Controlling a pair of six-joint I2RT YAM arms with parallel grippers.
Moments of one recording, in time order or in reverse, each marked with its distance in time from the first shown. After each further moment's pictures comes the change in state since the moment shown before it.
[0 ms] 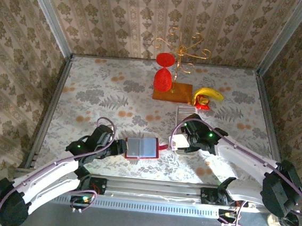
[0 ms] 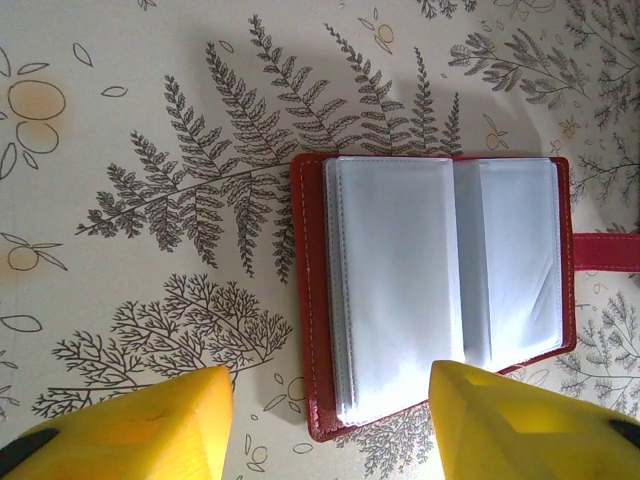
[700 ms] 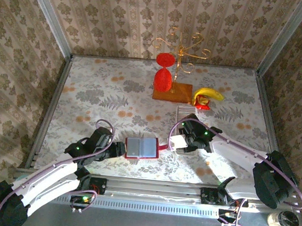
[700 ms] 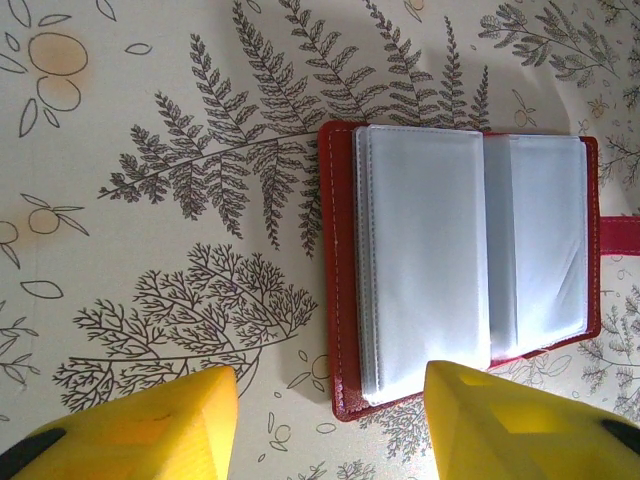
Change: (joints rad) left arm 0.000 -0.034 -0.027 -0.029 0.004 -0.008; right arm -0.012 0.079 -0.014 0.061 -0.008 -0.062
